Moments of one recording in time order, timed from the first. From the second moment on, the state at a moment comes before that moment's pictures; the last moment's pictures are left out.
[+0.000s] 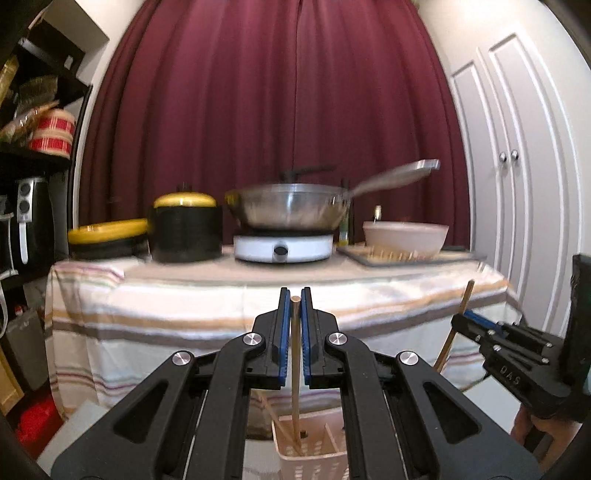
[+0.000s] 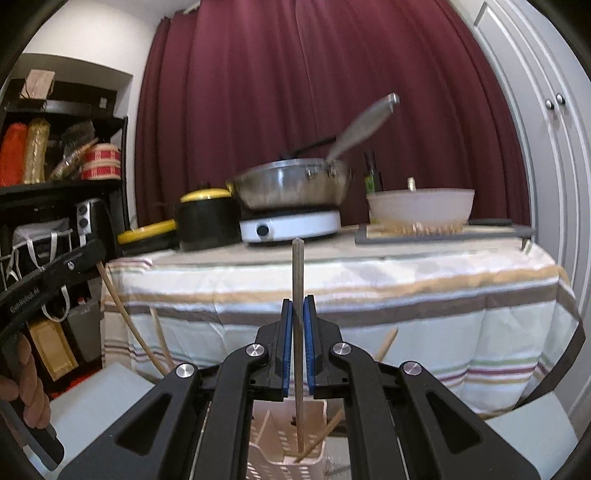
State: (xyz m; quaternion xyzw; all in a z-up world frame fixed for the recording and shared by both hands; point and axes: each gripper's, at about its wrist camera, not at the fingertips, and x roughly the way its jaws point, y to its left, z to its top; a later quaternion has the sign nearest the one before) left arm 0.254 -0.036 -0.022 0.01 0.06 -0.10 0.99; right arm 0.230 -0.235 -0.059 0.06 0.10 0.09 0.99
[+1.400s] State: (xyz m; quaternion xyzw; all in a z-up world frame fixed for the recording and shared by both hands) left arm 0.124 -0.002 -0.094 0.02 0.12 -0.09 0.99; right arm 0.078 -0.227 -0.105 0.04 0.13 0.06 0.99
